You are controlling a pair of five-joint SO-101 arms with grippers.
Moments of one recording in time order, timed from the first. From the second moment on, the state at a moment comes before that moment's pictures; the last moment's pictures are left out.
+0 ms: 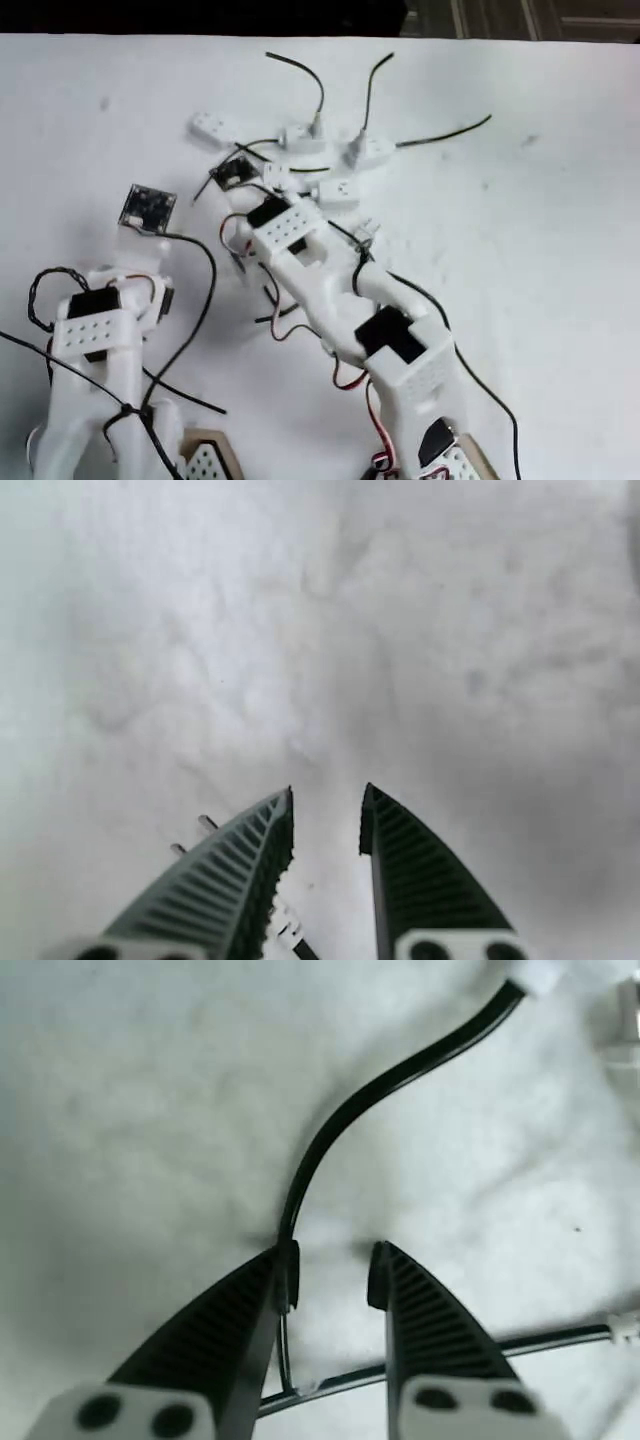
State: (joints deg) left arm -19.0 -40.1 68.3 47.3 -25.5; right arm -41.7 23.8 2.9 64.4 -5.4
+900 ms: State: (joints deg) left arm -19.0 -77.2 80.9 52.7 -25.5; right arm -45.7 21.2 4.1 63.5 -7.4
